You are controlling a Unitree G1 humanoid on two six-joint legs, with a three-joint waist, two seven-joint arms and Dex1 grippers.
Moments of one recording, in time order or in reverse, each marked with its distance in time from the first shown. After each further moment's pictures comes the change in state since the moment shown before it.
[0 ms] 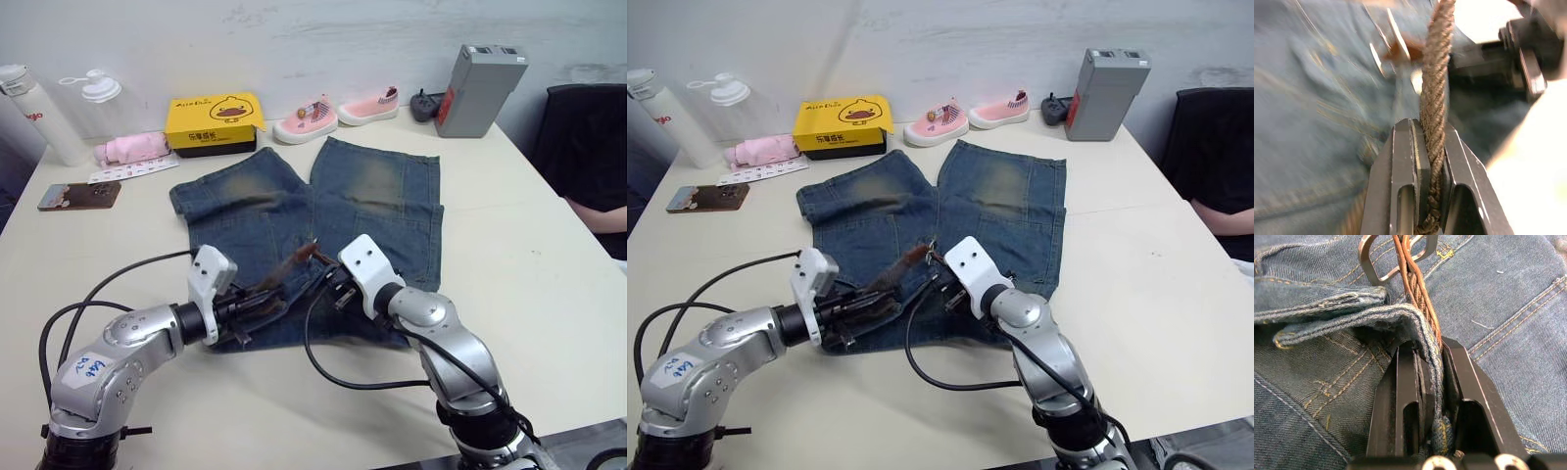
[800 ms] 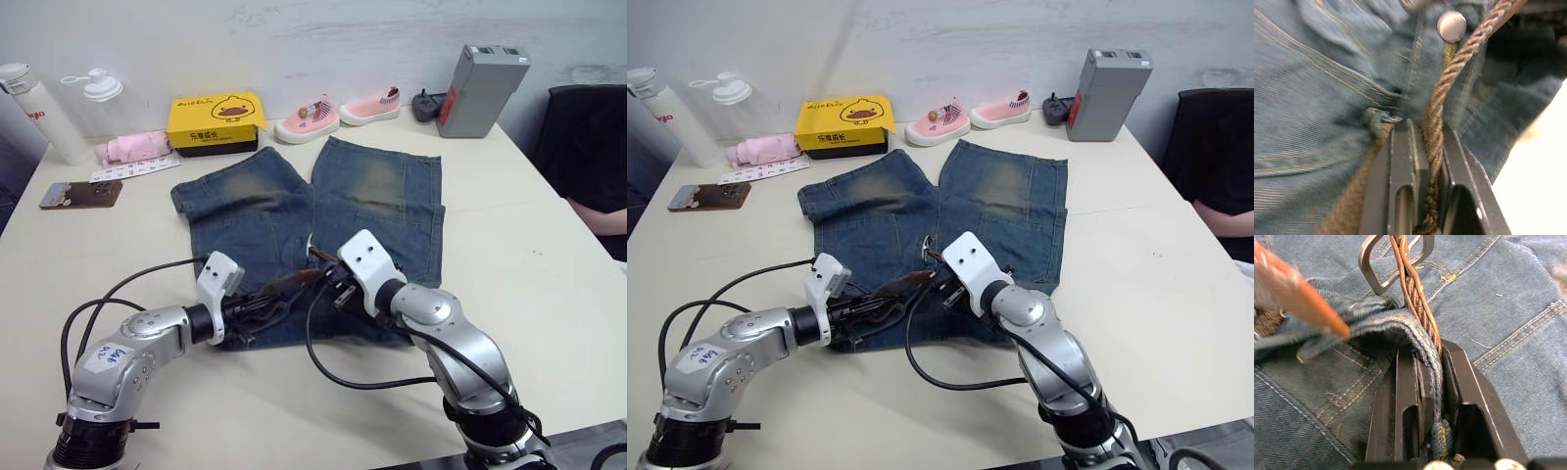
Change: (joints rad) left arm -0.073 -0.046 -0.001 0.126 0.005 0.038 0.041; right arm -0.021 -0.041 0.002 -0.044 0.079 0.017 -0.033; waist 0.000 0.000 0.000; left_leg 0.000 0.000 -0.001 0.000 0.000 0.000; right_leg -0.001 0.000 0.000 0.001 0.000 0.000
